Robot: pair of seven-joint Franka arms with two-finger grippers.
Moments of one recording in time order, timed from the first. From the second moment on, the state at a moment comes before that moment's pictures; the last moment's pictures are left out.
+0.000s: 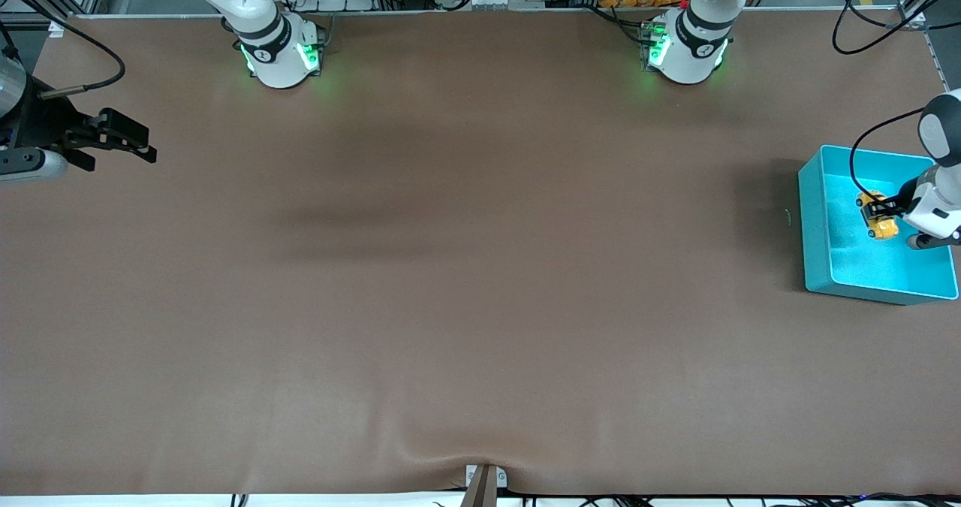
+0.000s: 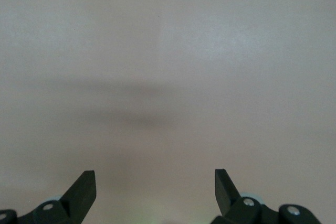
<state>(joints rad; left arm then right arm) 0.55 0.29 -0.10 -2.09 0.36 2.28 0.10 0.08 -0.04 -0.07 -1.65 0.07 1.54 -0.09</state>
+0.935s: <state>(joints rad) 0.61 0.40 -0.11 -2.07 0.44 2.41 0.17 0.08 -0.04 -0.07 -1.65 0.07 1.54 -0.09</state>
